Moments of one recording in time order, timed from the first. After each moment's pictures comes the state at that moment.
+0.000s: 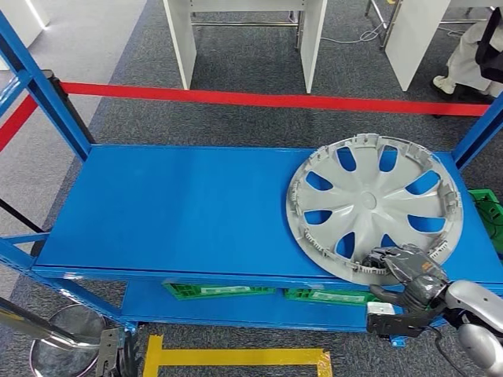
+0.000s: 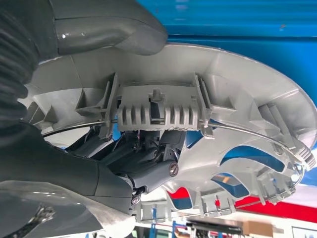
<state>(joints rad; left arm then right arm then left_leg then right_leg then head) -0.11 -0.16 0.62 -0.27 -0.39 0.09 -0.50 -0.09 -0.64 0.39 -1.59 0.68 0.03 -0.29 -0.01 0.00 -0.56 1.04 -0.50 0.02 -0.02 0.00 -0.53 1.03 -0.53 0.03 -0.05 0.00</state>
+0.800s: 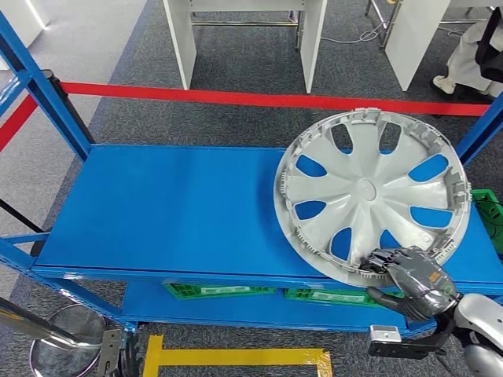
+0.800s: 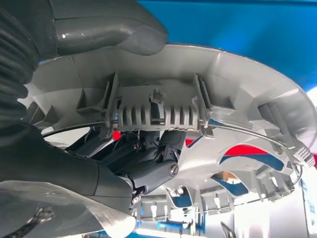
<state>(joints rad) -0.11 -0.16 0.62 -0.27 -0.40 0.14 -0.50 0.02 -0.64 0.34 -1.77 0.75 -0.11 -0.32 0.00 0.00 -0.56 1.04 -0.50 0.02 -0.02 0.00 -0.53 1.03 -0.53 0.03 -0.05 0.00</state>
